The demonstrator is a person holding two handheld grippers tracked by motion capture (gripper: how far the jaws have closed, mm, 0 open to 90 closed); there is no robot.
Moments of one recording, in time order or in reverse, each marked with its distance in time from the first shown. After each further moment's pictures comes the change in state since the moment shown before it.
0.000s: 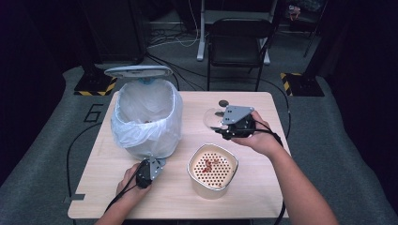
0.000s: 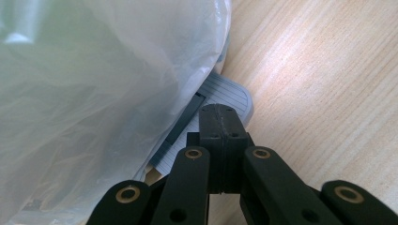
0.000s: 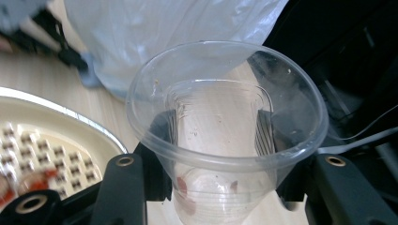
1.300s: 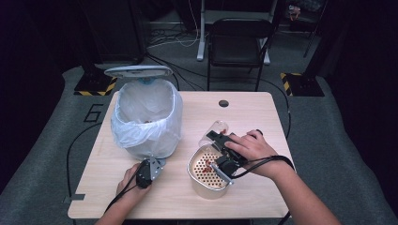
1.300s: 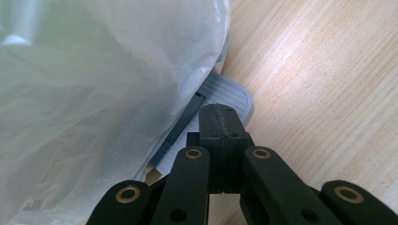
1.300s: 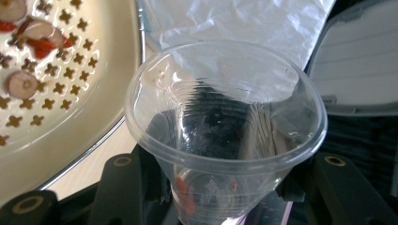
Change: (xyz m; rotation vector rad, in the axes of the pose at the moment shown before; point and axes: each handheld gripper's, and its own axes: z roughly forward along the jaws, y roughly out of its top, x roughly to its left) left arm 0.000 0.000 0.000 0.000 -0.001 0.005; right arm 0.094 0.001 -0.007 0.150 -0.270 -1.076
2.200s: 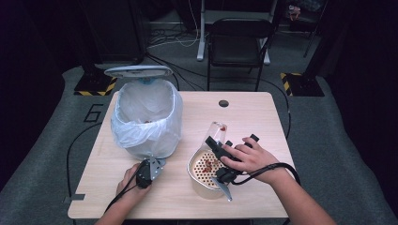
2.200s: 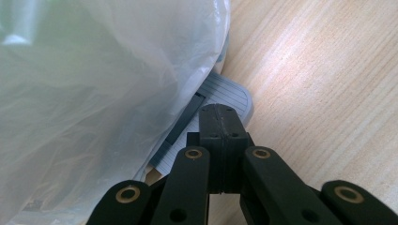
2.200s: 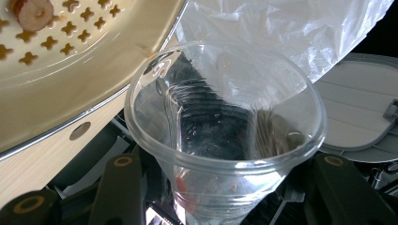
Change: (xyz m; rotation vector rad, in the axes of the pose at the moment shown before) left arm 0.000 0.000 0.000 -0.004 0.000 -0.003; right arm 0.039 0.015 0.009 0.095 -0.121 -0.418
